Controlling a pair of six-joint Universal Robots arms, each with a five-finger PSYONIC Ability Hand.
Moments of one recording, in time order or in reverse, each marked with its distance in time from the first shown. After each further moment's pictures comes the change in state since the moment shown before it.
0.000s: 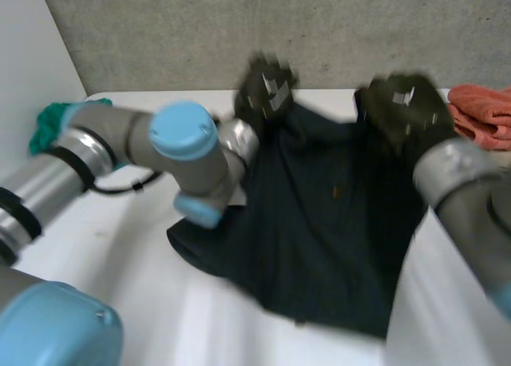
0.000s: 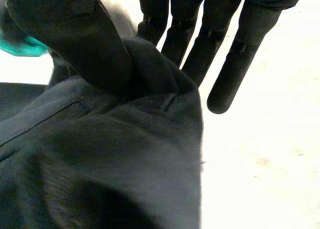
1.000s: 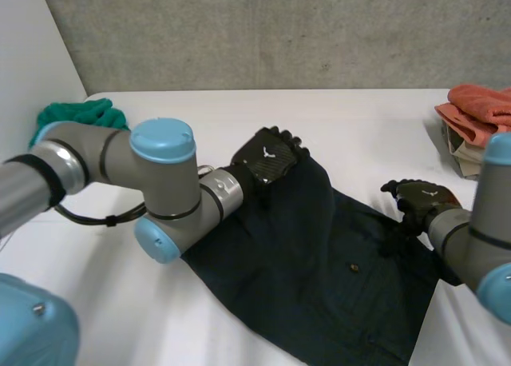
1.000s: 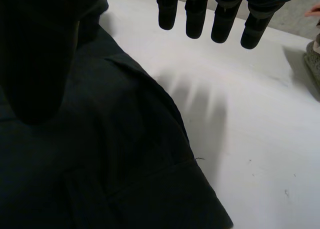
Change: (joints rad) left arm 0.054 0.161 -0.353 -0.217 0.240 -0.066; right arm -0.176 0.282 0.040 0.199 0.074 0.275; left_hand -0.873 -0.906 -0.904 -0.917 -0.862; right_hand -0.869 -0.968 -0.971 -0.978 -0.951
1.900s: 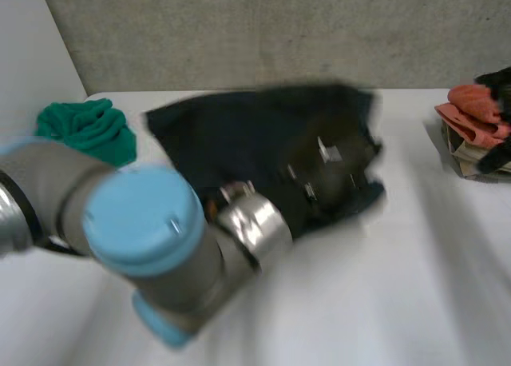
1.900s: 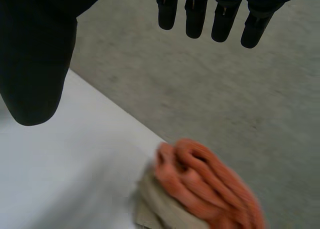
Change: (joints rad) left arm -0.236 0.402 -0.455 0.358 -0.064 -0.325; right arm -0.286 -0.445 0.111 -0.173 -0.198 -0.295; left_hand 0.864 0.909 0.898 0.913 0.877; right_hand -0.004 -0.004 -0.010 -0.010 -0.008
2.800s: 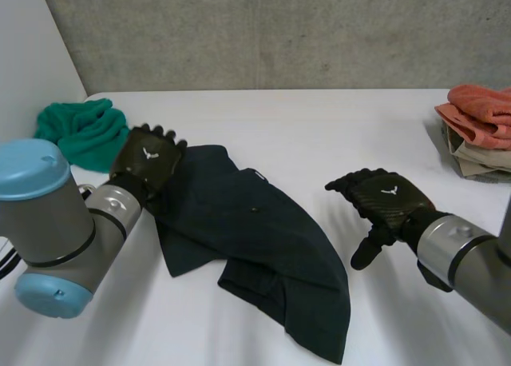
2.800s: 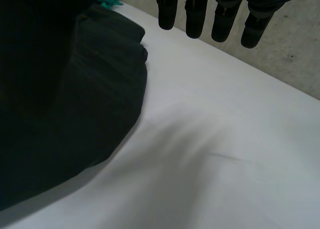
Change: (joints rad) left arm 0.463 0.116 -0.279 -0.123 -0.226 0.433; right arm 0.332 0.223 0.025 0.163 -0.128 0.092; left_hand -0.837 -0.879 -0.863 -0.885 -0.845; right_hand 0.000 0.000 0.000 0.000 0.000
